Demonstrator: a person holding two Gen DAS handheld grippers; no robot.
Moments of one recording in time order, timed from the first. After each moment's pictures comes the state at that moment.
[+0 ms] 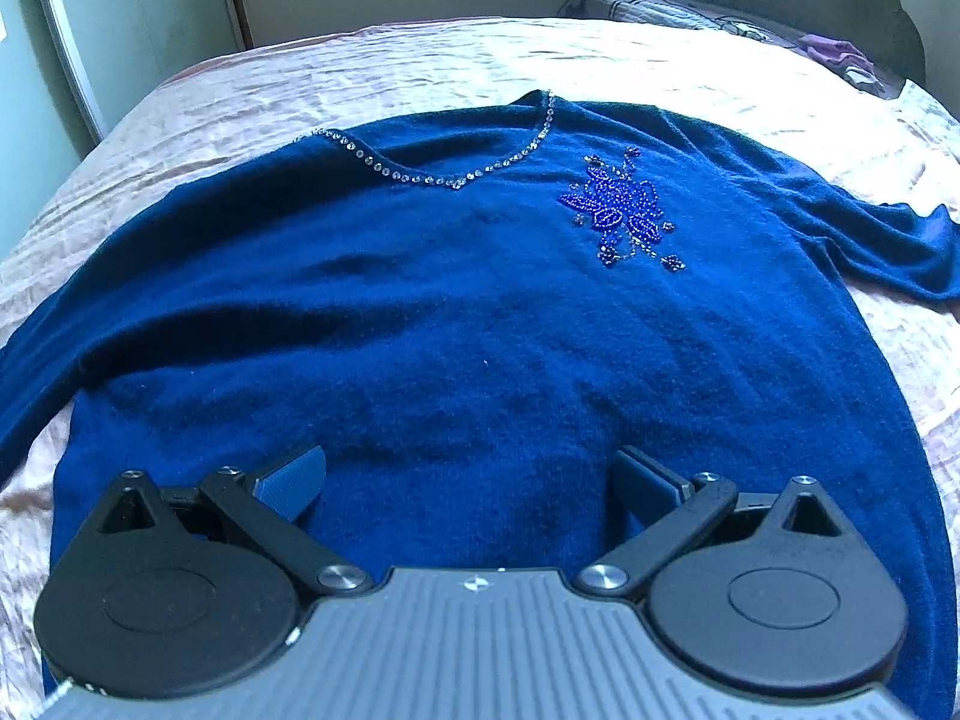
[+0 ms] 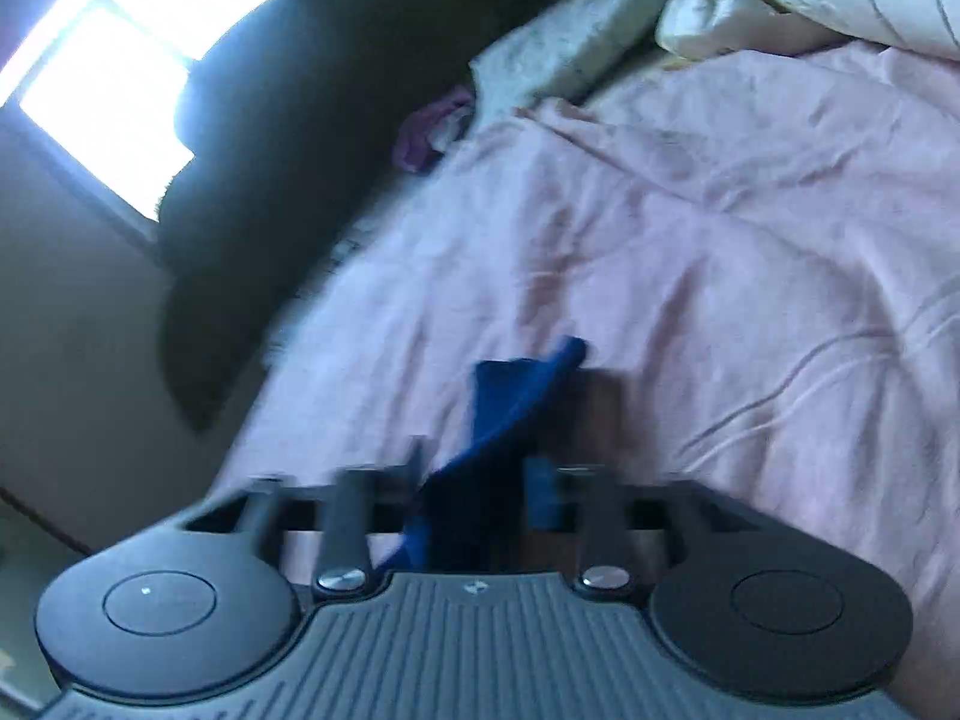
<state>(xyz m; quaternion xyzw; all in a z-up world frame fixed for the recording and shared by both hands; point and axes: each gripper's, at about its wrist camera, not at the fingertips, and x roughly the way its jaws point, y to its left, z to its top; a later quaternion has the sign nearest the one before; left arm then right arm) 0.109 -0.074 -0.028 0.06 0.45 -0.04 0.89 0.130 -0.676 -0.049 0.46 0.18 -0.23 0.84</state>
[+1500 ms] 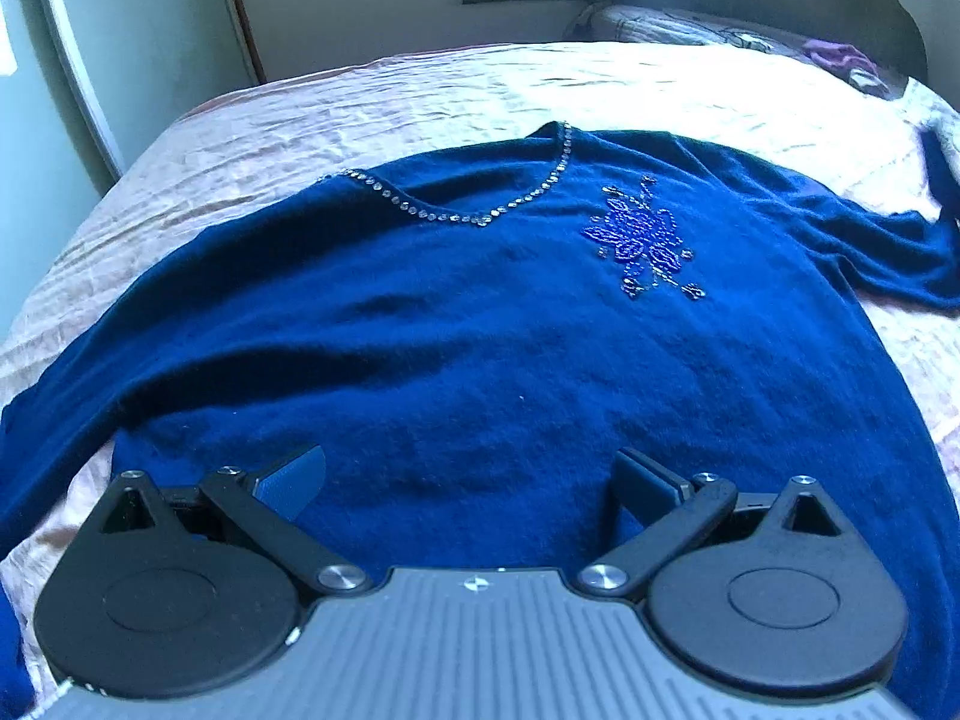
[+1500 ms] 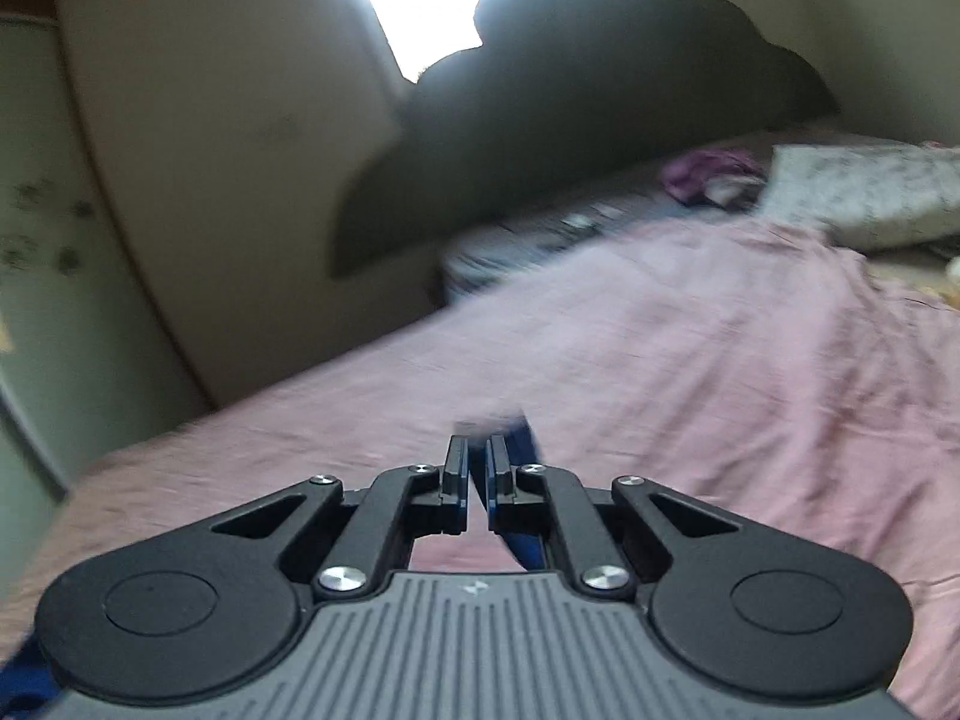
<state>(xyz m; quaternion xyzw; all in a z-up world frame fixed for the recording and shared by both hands) 0.111 -0.067 -0.015 0.08 0.43 -0.03 0.90 0.162 -0.554 0.067 0.22 0.20 -0.04 0.95</state>
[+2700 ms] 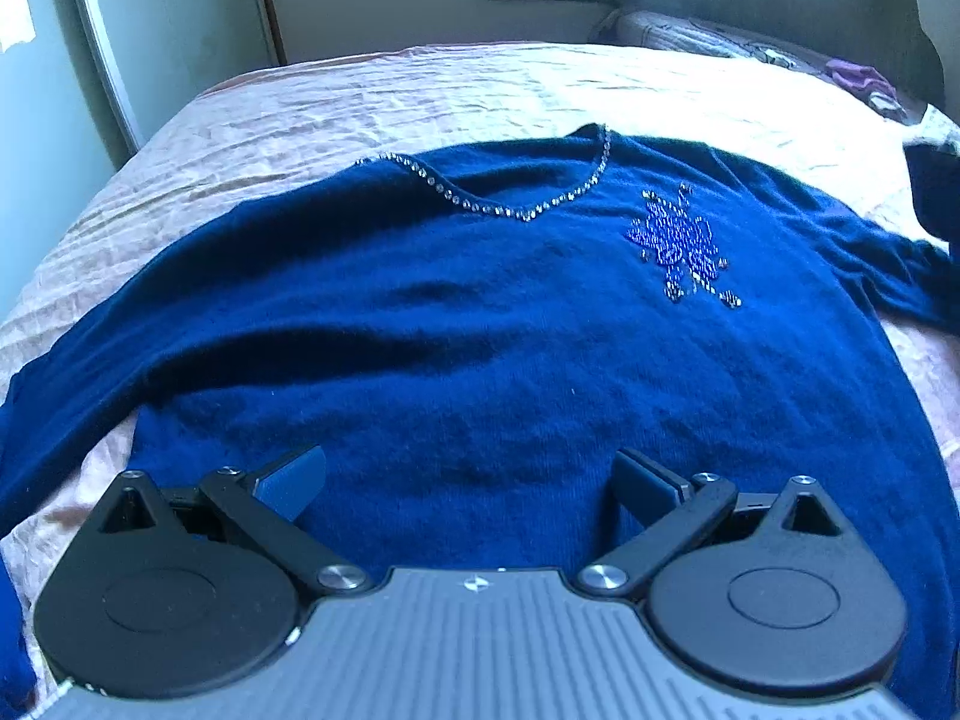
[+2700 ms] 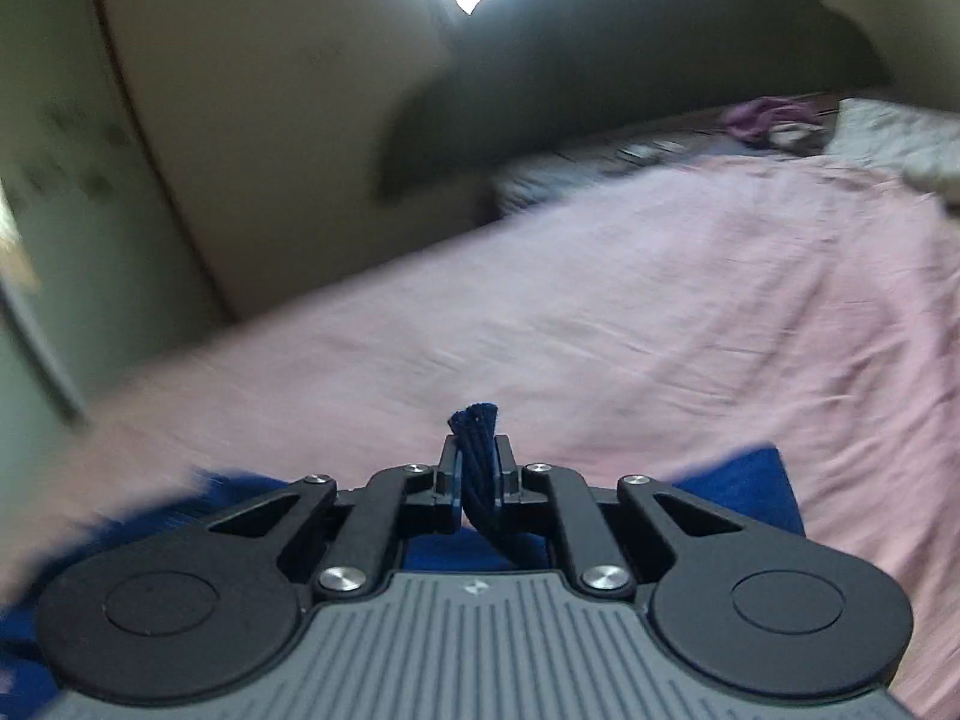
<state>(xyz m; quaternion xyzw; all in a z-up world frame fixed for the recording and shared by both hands) 0.111 -0.045 -0.012 0.06 0.44 -0.02 0.90 0.185 -0.487 0.026 0.22 0.24 0.01 0.95</state>
